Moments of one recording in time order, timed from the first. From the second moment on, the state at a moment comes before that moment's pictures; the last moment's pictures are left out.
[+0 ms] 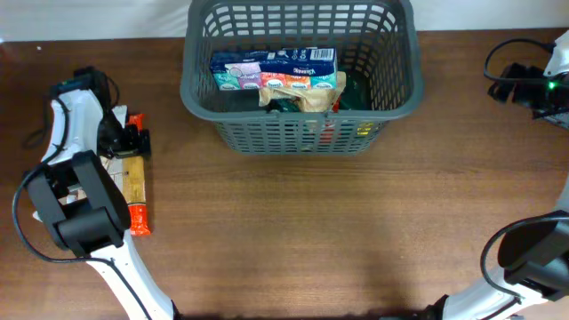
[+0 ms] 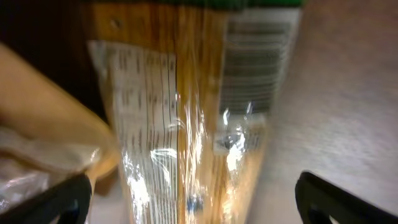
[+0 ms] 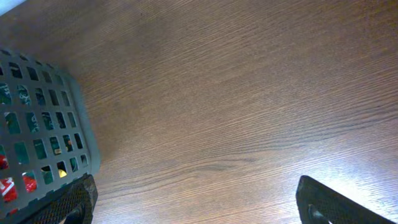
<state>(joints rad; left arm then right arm) 0.31 2.22 1.80 -1.20 -0.12 0.11 -0.46 1.89 1.99 -1.27 -0.23 -0.02</state>
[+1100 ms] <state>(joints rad) 0.31 2.23 1.73 -1.13 -0.13 0.11 -0.46 1.89 1.99 -1.27 -0.23 -0.02</state>
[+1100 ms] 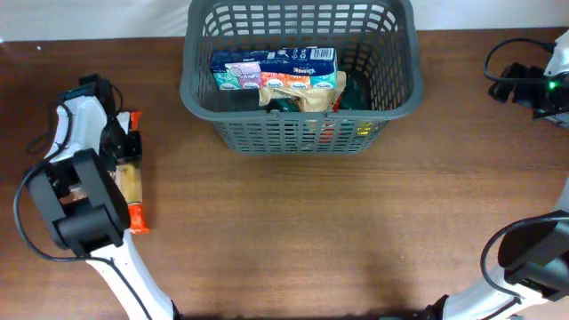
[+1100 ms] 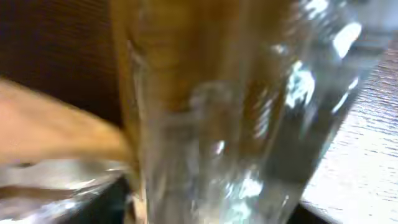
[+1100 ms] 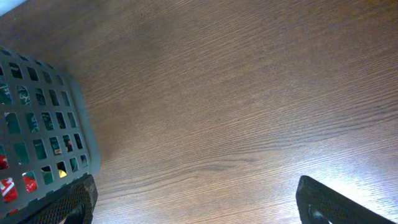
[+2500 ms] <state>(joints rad) 0.21 2.25 2.02 -1.24 -0.18 0.10 -0.46 1.89 1.99 -1.27 -0.23 -0.02</state>
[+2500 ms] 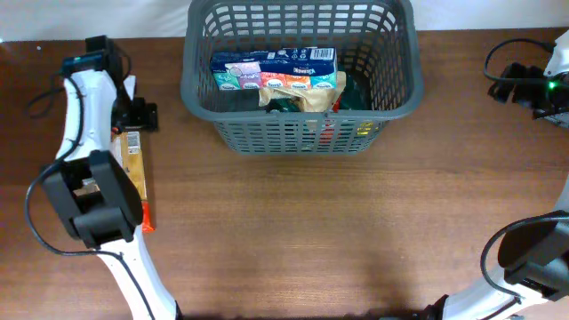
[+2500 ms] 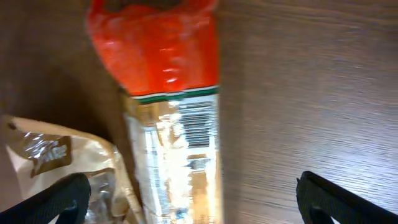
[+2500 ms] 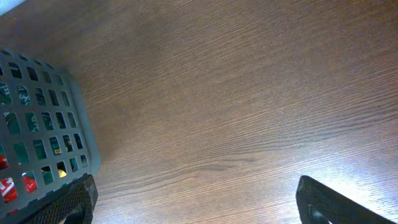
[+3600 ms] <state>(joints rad) 0.24 2.41 2.03 -1.25 -0.20 0.08 -0.46 1.89 1.99 -1.27 -0.23 -0.02</state>
